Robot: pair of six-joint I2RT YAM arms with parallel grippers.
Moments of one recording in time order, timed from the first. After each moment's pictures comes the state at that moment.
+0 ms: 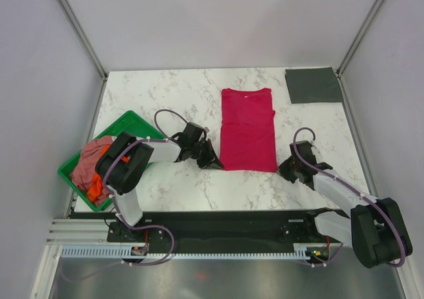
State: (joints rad) left arm -0.59 1.82 0.85 0.04 0.50 -0.92; right arm 0.26 1.12 0.41 -0.28 0.05 1.08
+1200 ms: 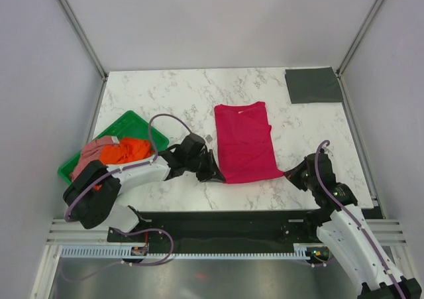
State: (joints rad) left arm -0.78 1.43 0.68 -0.07 0.39 -0.98; right arm 0.26 0.50 0.39 -0.65 0.03 0.95
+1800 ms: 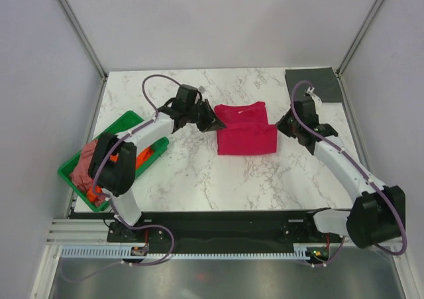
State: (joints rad) left arm -0.51 1.72 1.20 -0.21 0.46 -0.92; right arm 0.26 1.20 0.89 -0.40 0.14 0.81
